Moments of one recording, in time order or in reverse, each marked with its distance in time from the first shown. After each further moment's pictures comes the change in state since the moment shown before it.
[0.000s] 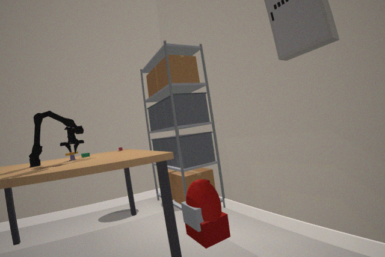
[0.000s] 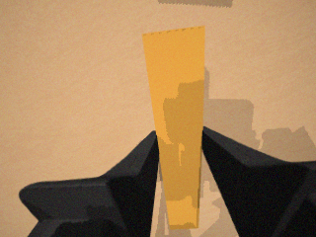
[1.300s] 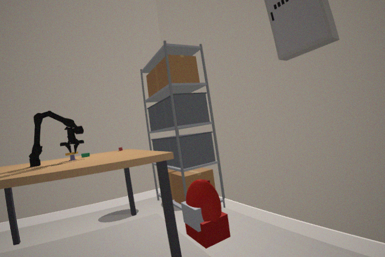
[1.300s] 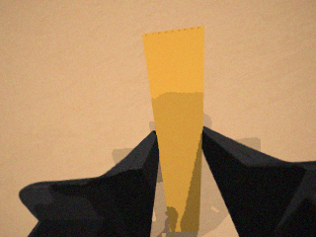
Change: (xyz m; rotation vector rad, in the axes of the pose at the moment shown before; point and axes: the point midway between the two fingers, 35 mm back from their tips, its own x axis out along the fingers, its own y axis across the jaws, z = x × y) arm 0.000 0.000 0.000 0.000 0.000 0.000
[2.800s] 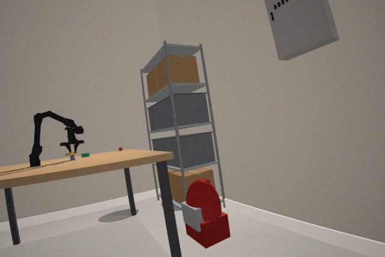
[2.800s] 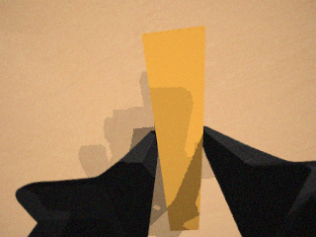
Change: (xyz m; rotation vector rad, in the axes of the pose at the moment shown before) arm 0.000 0.000 0.000 0.000 0.000 0.000
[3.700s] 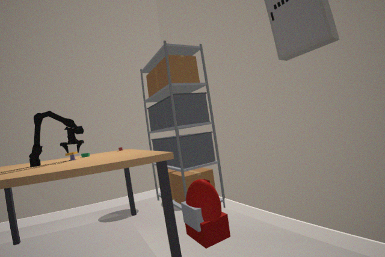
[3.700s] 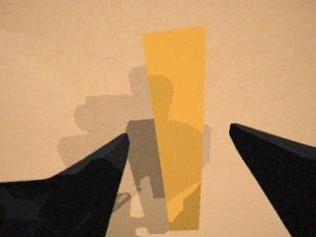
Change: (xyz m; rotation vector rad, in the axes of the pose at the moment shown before) arm 0.000 0.000 0.000 0.000 0.000 0.000
